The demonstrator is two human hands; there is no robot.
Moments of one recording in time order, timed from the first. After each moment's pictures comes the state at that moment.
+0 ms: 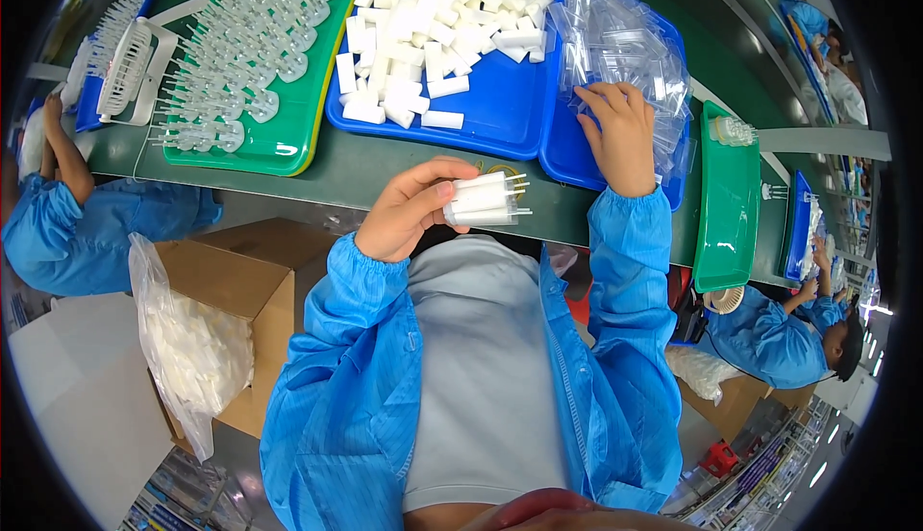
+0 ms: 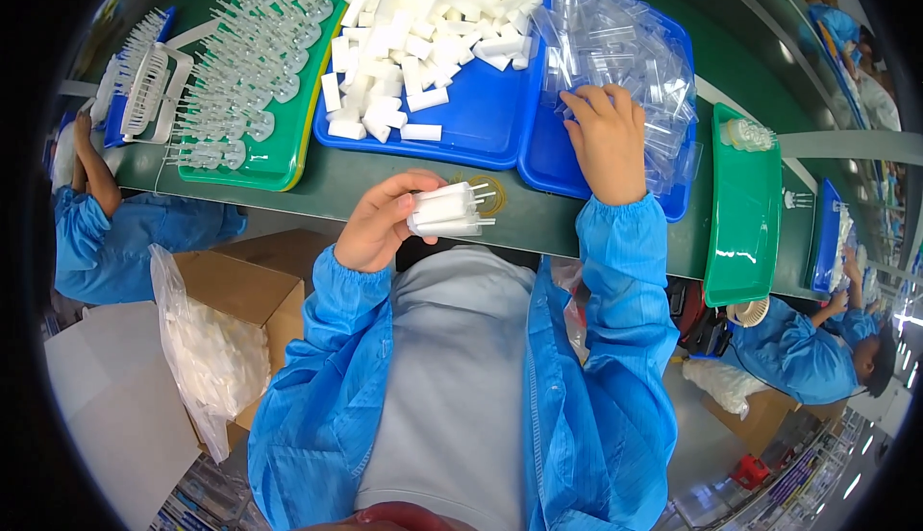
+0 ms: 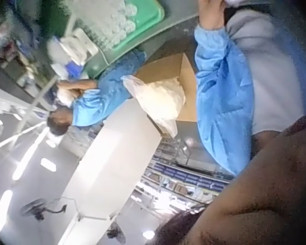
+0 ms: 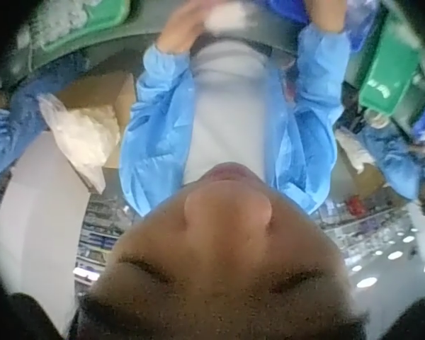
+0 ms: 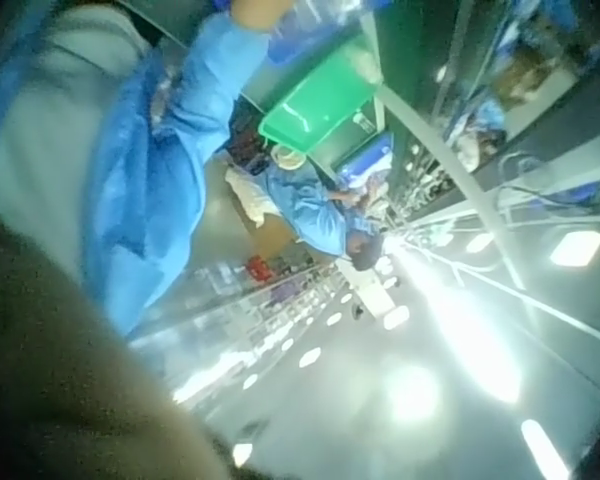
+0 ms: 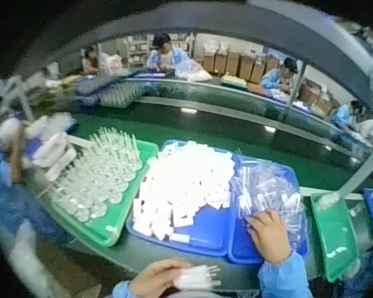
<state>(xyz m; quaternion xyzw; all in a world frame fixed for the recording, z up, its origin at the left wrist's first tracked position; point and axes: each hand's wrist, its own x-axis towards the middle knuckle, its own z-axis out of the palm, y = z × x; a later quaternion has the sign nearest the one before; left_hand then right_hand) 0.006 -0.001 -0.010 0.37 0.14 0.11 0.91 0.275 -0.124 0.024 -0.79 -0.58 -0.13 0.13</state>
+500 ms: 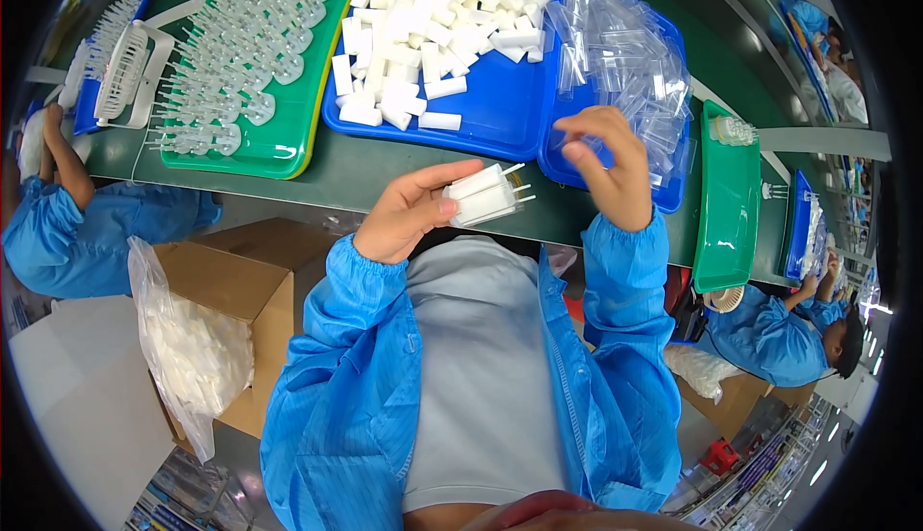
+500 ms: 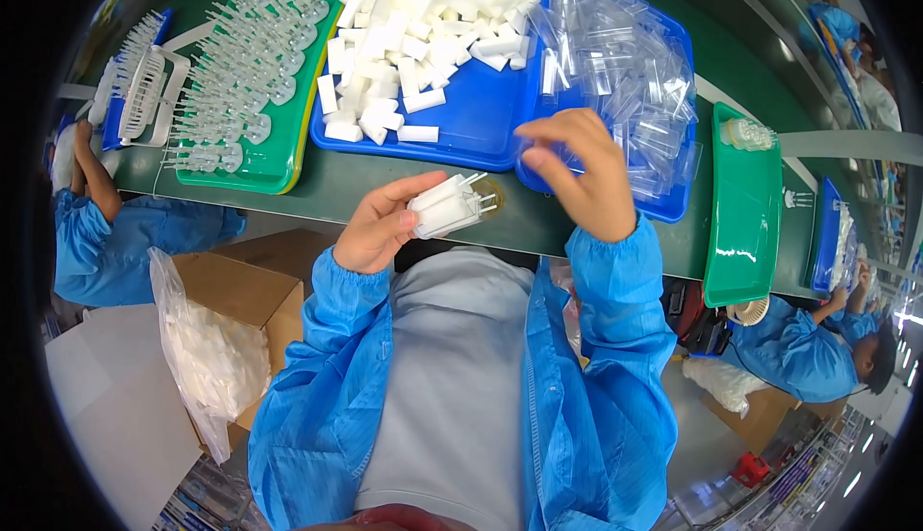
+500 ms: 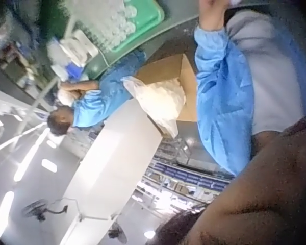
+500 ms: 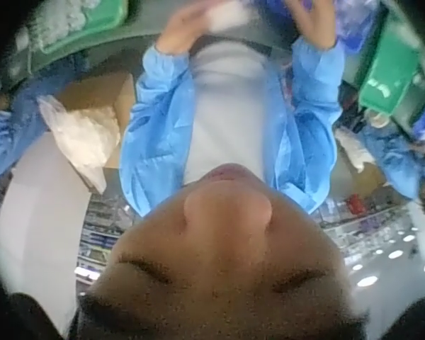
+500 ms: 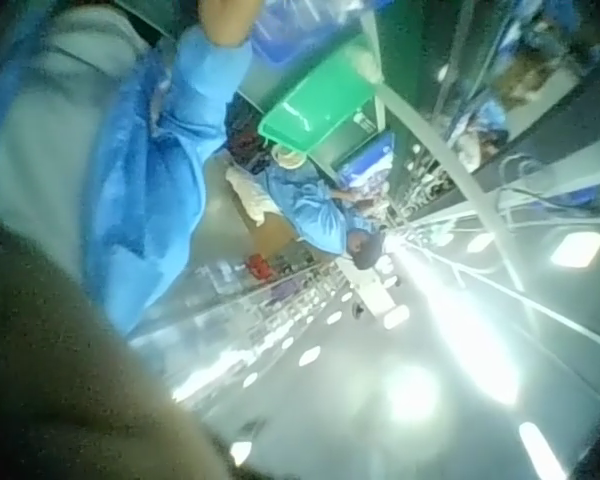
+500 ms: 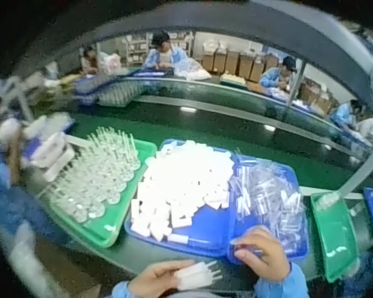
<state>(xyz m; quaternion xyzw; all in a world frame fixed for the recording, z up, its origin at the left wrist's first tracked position) 0.006 -0.004 -0.013 0.37 0.13 0.10 0.91 0.237 -0.129 0.057 -0.69 -0.56 0.11 0.45</state>
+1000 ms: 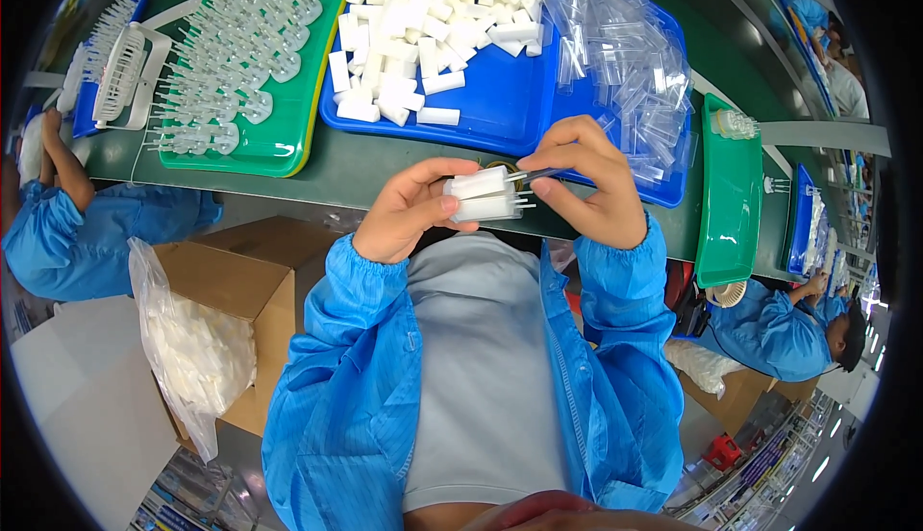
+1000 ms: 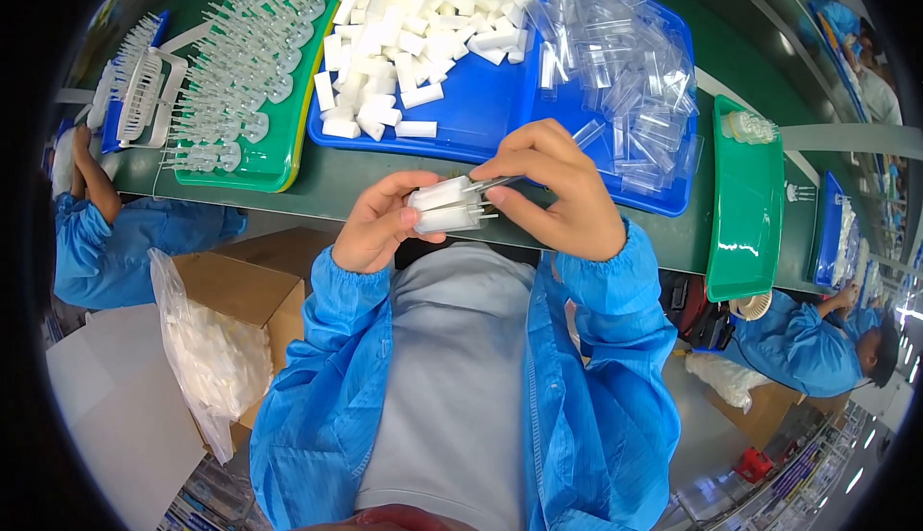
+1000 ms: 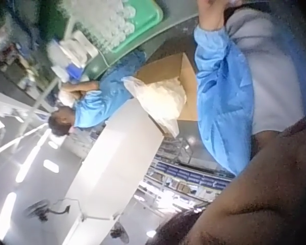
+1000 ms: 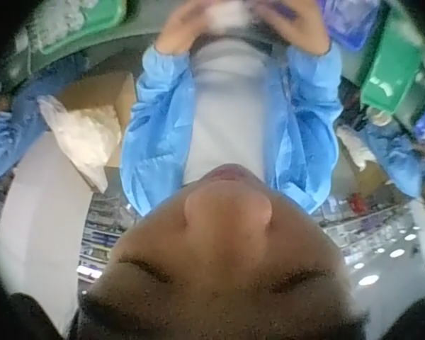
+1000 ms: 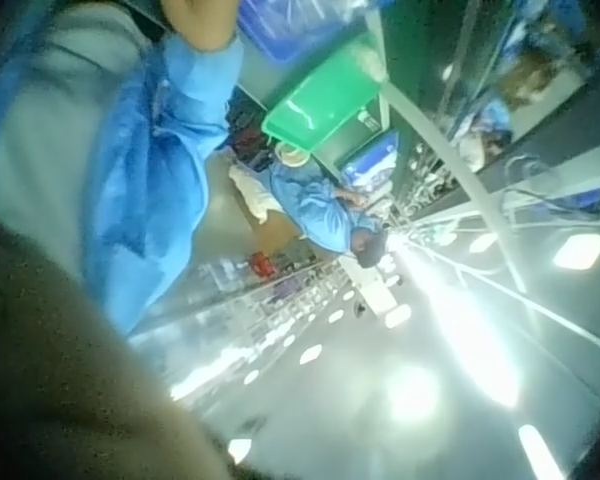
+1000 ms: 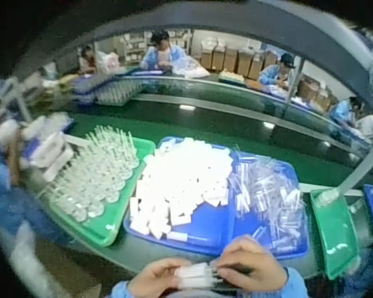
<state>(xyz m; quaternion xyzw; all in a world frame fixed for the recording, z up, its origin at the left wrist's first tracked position) 0.006 -0.006 -0.001 0.37 0.15 0.10 0.91 0.216 -0.130 0.068 -0.61 -0.65 0.18 0.42</state>
